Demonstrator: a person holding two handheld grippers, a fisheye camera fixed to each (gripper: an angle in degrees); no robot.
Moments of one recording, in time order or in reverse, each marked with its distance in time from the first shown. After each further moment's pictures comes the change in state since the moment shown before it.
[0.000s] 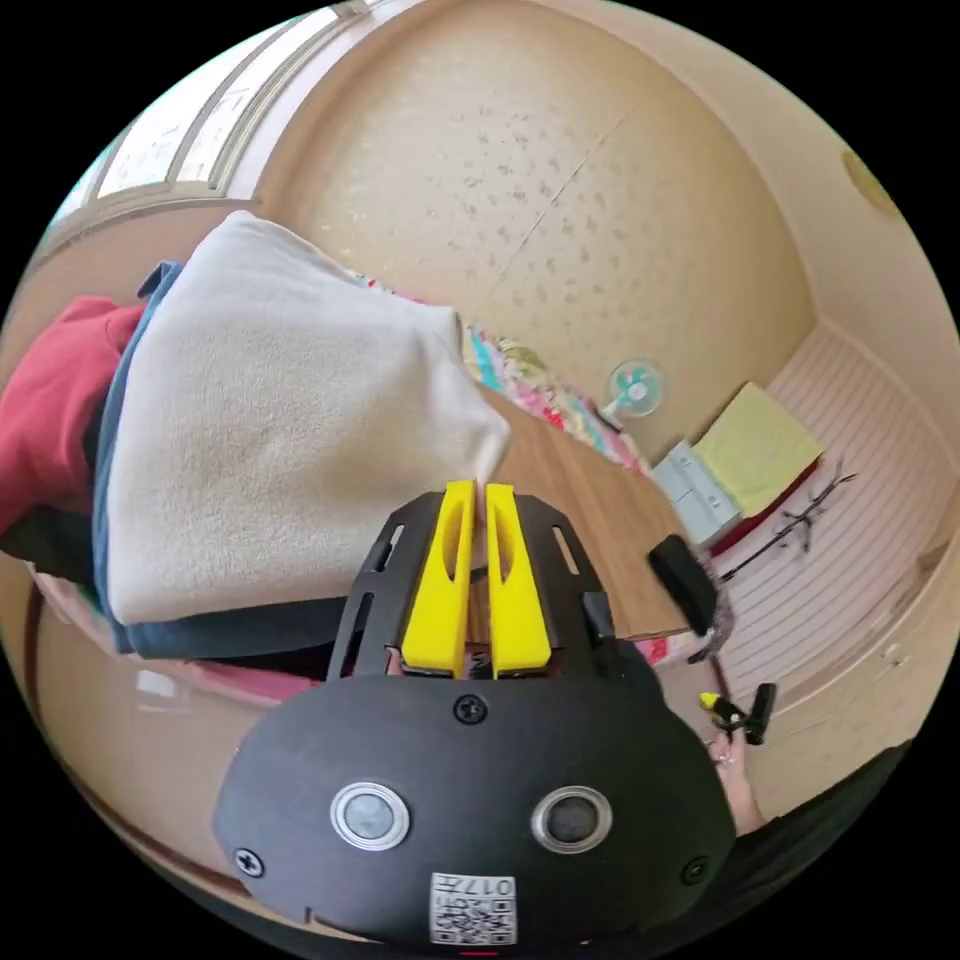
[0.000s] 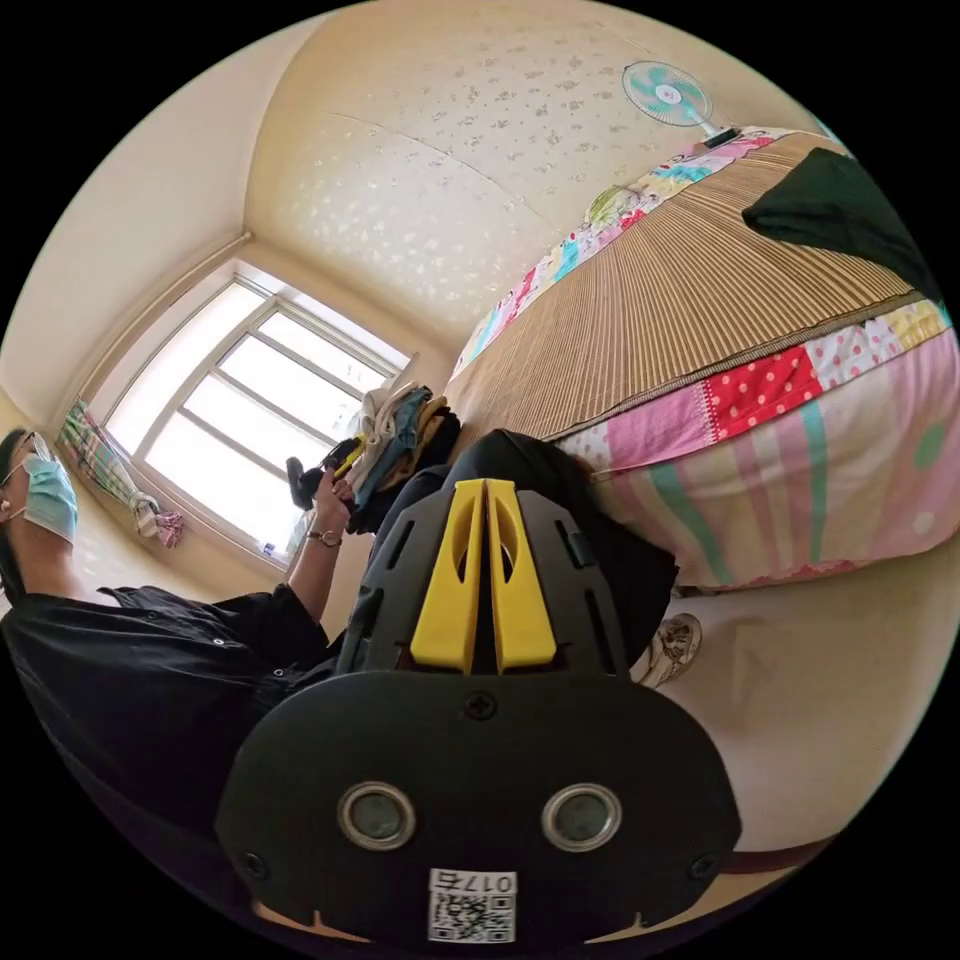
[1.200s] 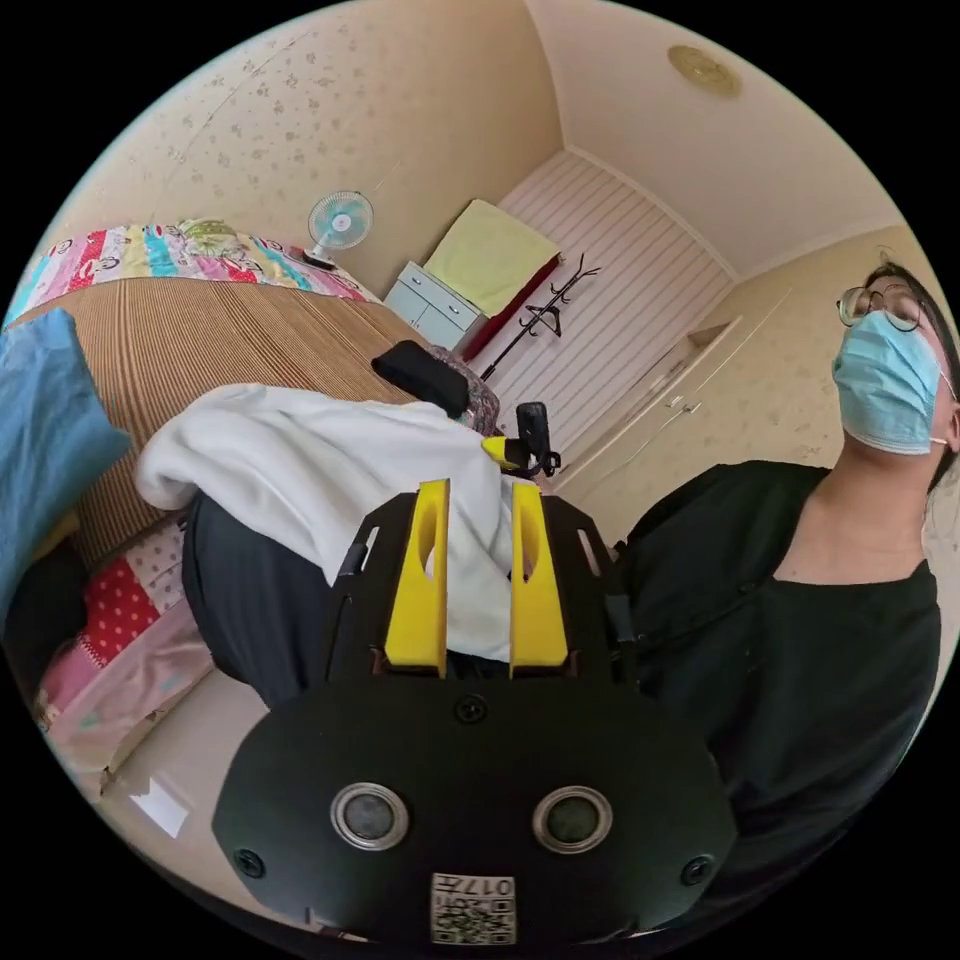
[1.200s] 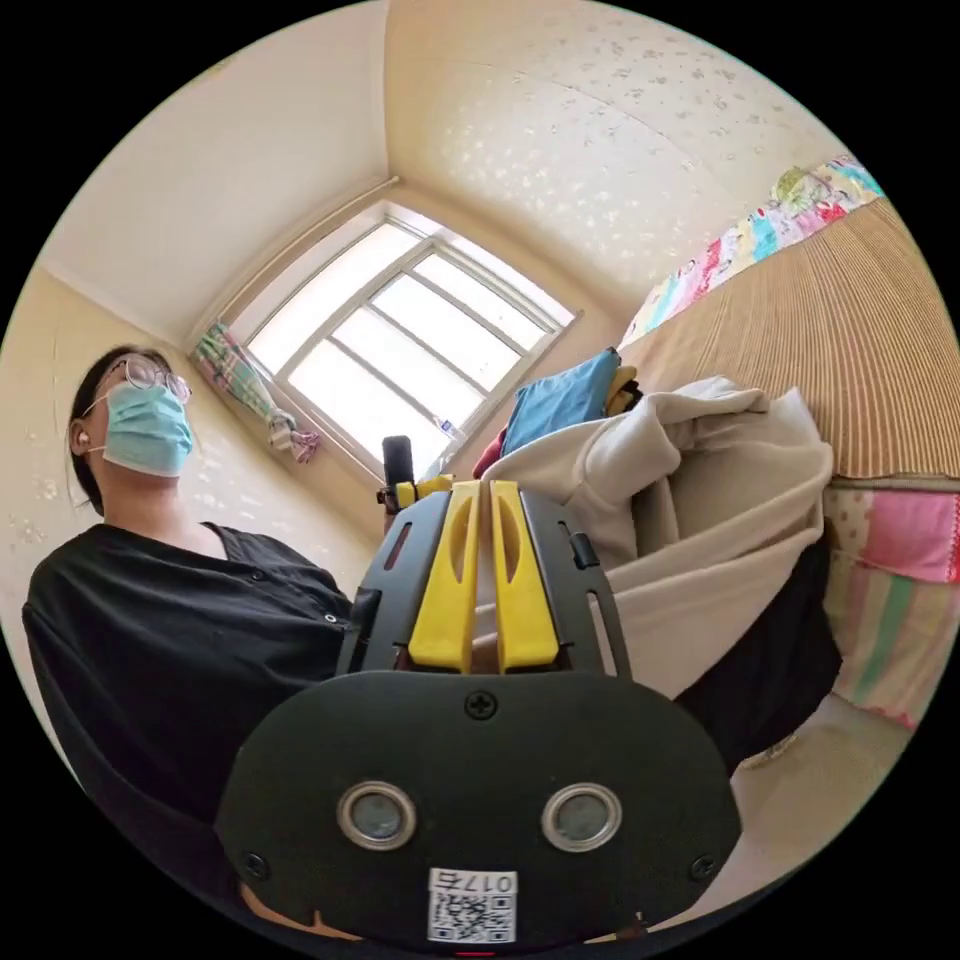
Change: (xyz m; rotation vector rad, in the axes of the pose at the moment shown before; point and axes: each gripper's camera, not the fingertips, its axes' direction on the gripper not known) left arm 0.285 0.224 0.003 -0.740 0.517 0.302; right arm -0.037 -0.004 0.013 -0.181 -0.433 -0.358
